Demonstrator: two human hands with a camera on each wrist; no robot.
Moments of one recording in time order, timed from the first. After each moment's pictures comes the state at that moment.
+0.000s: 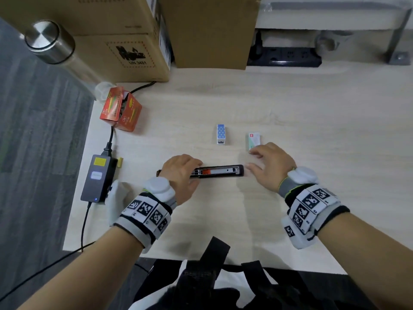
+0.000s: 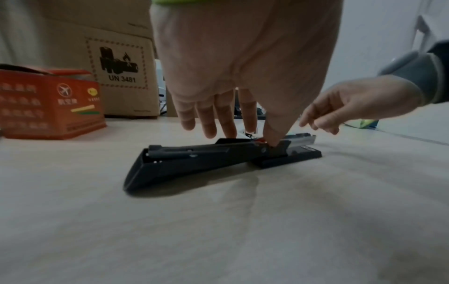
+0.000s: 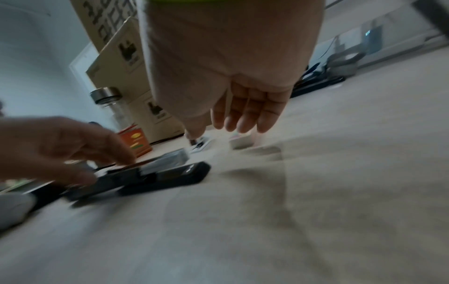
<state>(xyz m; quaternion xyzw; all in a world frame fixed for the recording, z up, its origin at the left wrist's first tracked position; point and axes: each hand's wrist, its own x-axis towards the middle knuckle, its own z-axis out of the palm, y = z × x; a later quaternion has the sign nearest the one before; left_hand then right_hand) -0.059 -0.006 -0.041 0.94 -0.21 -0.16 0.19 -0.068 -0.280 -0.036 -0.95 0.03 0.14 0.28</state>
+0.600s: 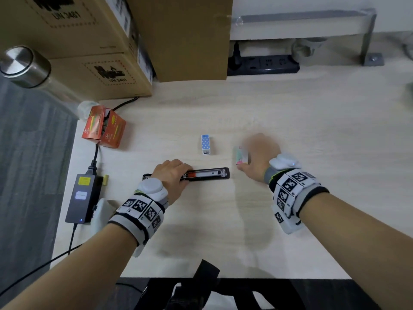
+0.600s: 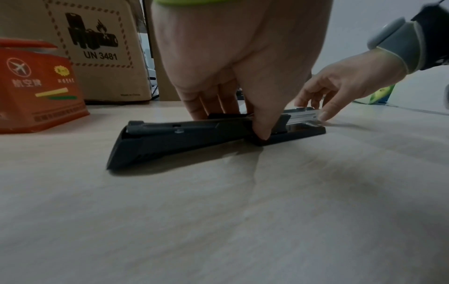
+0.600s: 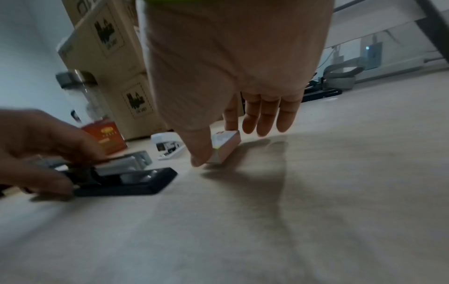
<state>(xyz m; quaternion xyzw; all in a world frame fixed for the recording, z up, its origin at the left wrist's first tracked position) -0.031 -0.024 -0.048 0.95 -0.21 -0.18 0.17 -0.029 -0.297 -0.041 -0.97 0.03 0.18 0.15</state>
